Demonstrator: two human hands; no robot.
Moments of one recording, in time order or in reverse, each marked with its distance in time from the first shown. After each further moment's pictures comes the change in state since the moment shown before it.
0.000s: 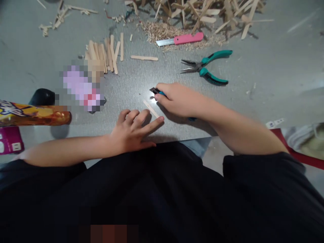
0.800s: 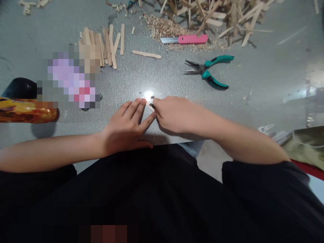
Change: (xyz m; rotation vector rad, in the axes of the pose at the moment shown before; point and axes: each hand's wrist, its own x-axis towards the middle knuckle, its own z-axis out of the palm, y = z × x) left_hand 0.008 -0.013 0.009 -0.206 -0.100 -0.048; right_hand -0.005 -0.030 0.014 -0.276 -0.197 0.113
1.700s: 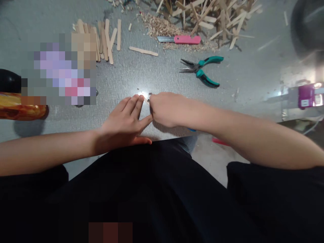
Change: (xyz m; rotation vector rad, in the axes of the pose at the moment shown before) left_hand 0.001 0.001 0.008 -0.094 0.040 -0.004; right_hand 0.013 -0.023 -0.007 -0.080 -0.094 0.146
